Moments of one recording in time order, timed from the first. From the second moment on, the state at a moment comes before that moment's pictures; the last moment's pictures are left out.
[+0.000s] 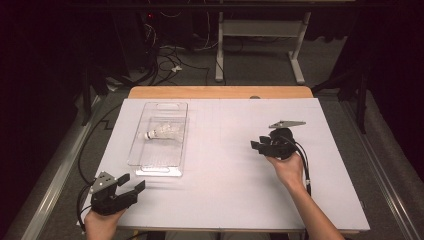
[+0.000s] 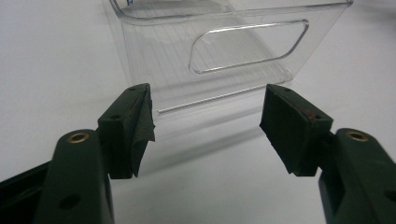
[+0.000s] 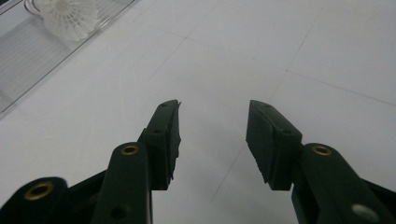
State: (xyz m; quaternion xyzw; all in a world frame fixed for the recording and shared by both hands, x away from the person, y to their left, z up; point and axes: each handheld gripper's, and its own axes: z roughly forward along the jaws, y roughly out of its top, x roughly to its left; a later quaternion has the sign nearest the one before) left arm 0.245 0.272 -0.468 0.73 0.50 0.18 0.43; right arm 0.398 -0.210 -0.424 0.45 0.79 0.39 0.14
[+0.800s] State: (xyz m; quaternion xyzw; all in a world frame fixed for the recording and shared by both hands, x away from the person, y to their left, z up) left arm 0.244 0.272 -0.468 0.73 0.51 0.18 0.43; right arm 0.386 -0.240 -0.426 0.47 0.78 0.39 0.15
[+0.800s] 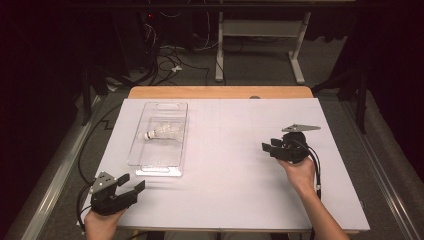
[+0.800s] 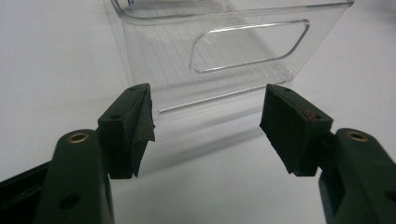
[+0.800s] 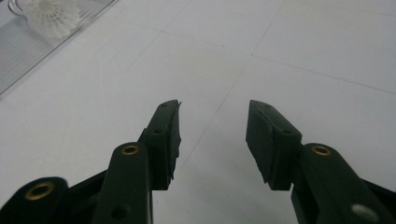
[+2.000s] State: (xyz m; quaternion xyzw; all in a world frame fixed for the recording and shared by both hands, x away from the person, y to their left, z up) left arm 0.244 0.271 -0.468 0.73 0.51 0.18 0.43; right arm 0.366 -0.264 -0.430 0.47 0.77 0.39 0.19
